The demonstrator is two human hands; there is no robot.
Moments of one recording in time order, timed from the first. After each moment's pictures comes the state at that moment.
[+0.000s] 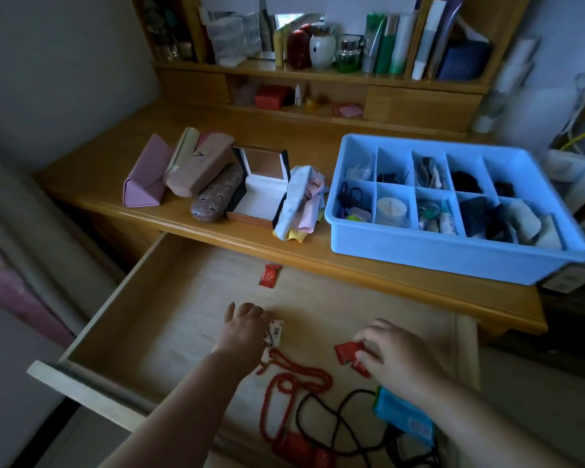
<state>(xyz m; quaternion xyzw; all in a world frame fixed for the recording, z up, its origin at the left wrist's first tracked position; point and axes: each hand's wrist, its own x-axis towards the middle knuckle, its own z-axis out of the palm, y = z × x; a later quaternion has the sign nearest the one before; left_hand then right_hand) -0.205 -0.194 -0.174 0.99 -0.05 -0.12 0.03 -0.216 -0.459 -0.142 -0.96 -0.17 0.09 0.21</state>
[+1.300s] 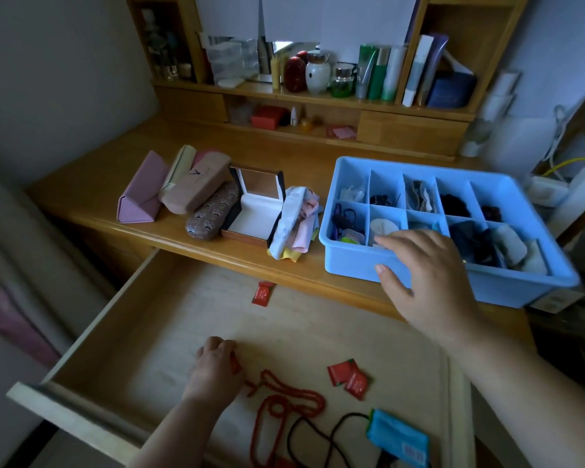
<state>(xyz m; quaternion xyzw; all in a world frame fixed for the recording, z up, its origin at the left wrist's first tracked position) -0.230 -0.175 -0.183 0.96 0.15 -0.12 0.21 -0.154 -0.473 -0.035 -0.92 -0.23 -0.28 0.17</state>
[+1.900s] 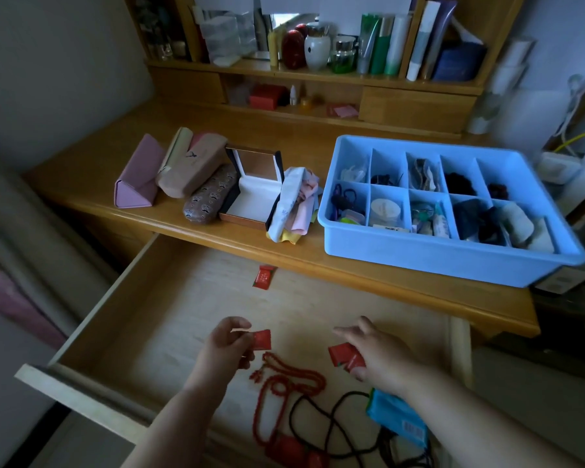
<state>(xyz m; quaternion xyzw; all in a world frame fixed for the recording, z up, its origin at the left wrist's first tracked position) -0.236 -0.193 -0.169 0.72 0.25 -0.05 0.64 -0.194 -0.457 -0.175 -0.95 -0.19 0.21 0.13</state>
